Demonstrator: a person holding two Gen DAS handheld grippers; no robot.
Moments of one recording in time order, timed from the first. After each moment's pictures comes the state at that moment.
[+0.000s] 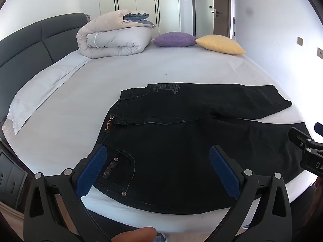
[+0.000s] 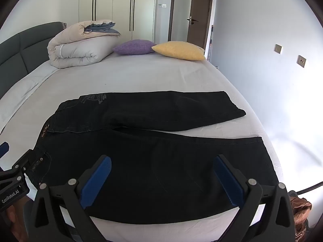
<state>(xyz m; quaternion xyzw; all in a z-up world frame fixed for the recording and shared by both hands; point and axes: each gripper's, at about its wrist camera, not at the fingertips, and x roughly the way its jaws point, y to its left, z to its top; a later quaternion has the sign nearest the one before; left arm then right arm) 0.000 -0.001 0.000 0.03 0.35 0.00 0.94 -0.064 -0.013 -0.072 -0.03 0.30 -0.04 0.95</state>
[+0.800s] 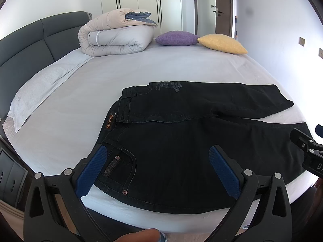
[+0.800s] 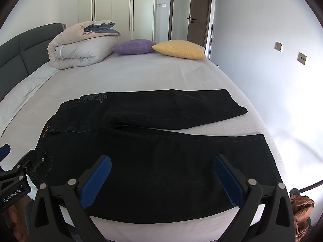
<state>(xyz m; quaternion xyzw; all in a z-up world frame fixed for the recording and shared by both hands) -0.004 0.001 0.001 0.03 0.35 0.00 0.93 -0.064 -0.009 -0.075 -0.03 0.30 -0.04 0.95</state>
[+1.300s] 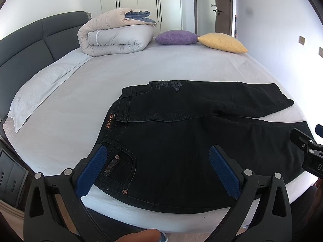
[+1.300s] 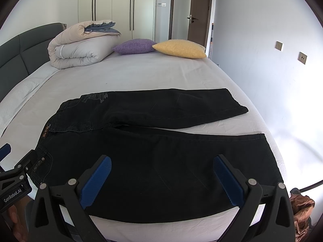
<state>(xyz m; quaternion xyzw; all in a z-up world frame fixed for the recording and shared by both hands) -0.003 0.004 -0.004 0.03 0.36 0.00 0.93 -0.063 -0.009 -0.077 -0.02 0.30 -0.04 0.95</state>
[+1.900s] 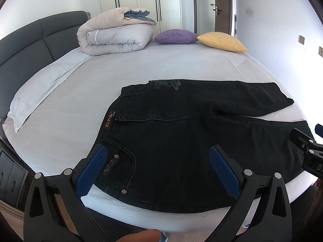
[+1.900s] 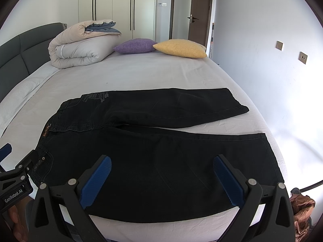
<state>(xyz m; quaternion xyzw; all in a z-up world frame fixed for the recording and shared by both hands) -0.002 0.001 -0.007 0.03 0.36 0.00 0.93 -0.062 -0.009 -0.078 -0.02 0.30 -0.04 0.95</state>
